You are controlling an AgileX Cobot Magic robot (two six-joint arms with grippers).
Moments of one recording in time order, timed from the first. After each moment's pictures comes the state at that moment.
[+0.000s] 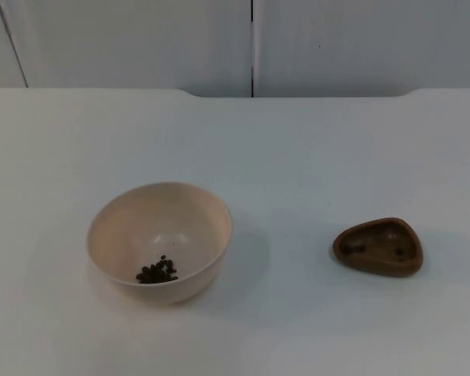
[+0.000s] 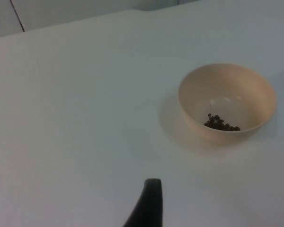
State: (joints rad) right arm 0.40 0.00 -0.52 0.07 1.09 -0.13; left arm -0.31 0.00 -0.50 0.00 1.09 0.02
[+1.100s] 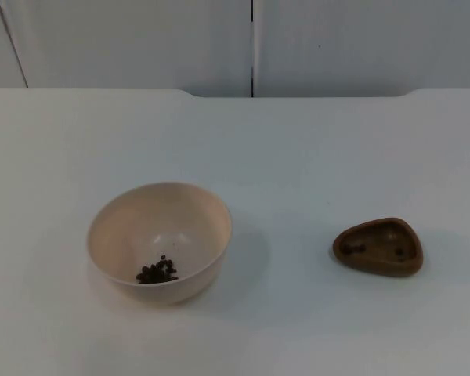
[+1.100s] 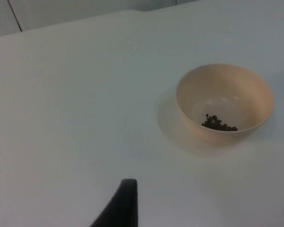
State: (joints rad) right arm 0.40 0.00 -0.52 0.00 1.09 -0.04; left arm -0.31 0.00 -0.50 0.00 1.09 0.02
